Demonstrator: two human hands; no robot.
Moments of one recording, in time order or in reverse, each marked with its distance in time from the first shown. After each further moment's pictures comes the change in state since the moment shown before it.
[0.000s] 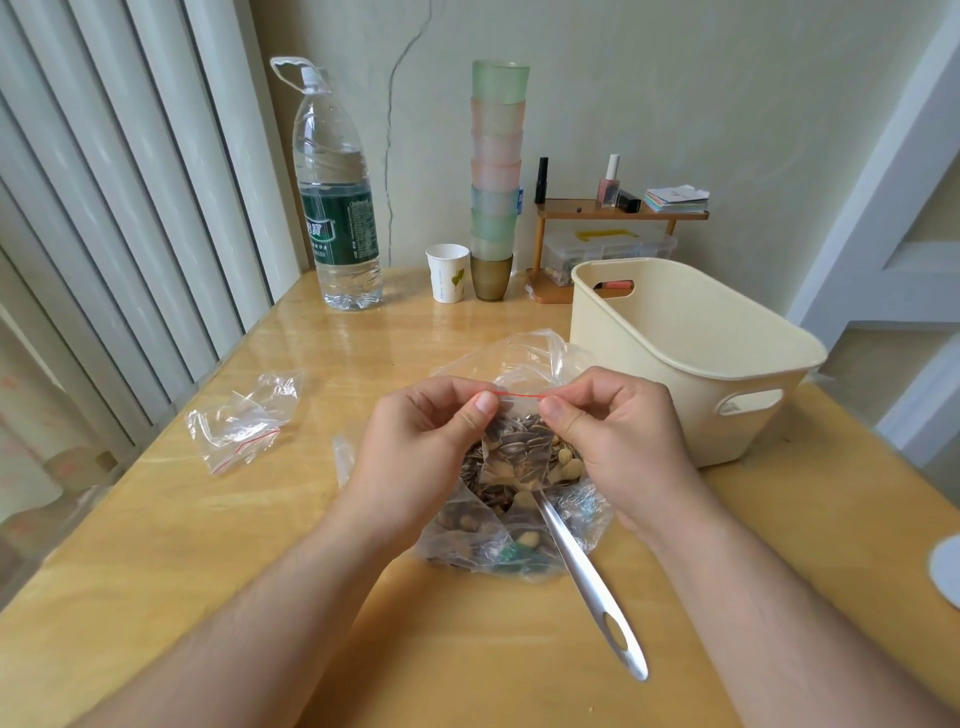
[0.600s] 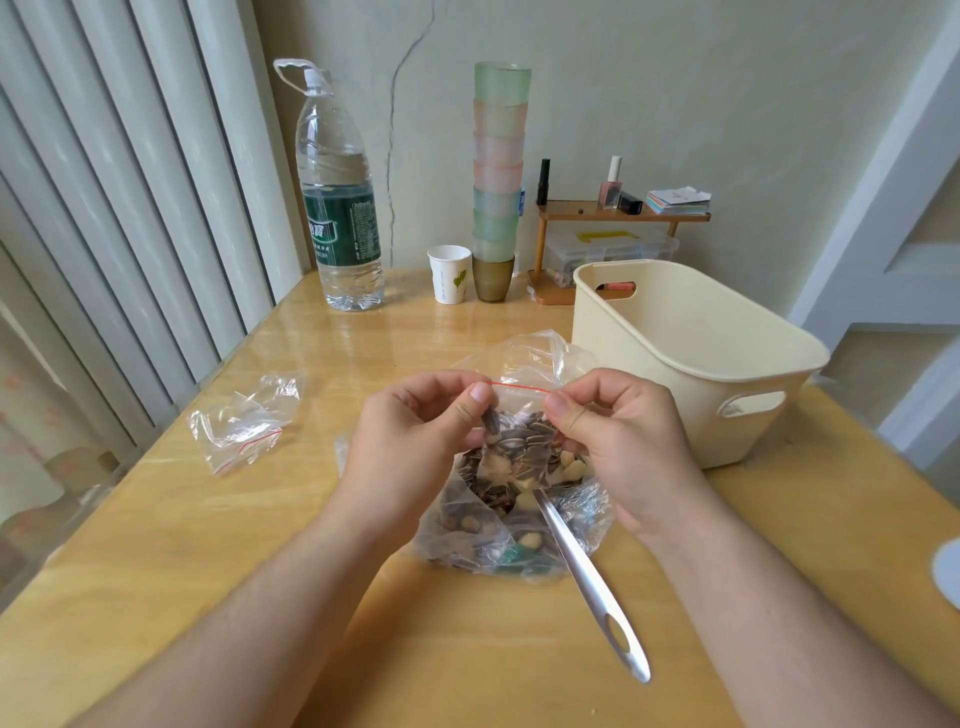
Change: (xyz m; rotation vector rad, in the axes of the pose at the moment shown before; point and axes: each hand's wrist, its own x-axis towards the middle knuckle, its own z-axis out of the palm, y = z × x) left_hand 0.003 0.000 -0.004 -0.130 0.058 -0.027; right_hand -0.003 -0.007 0.005 0.153 -0.004 0.082
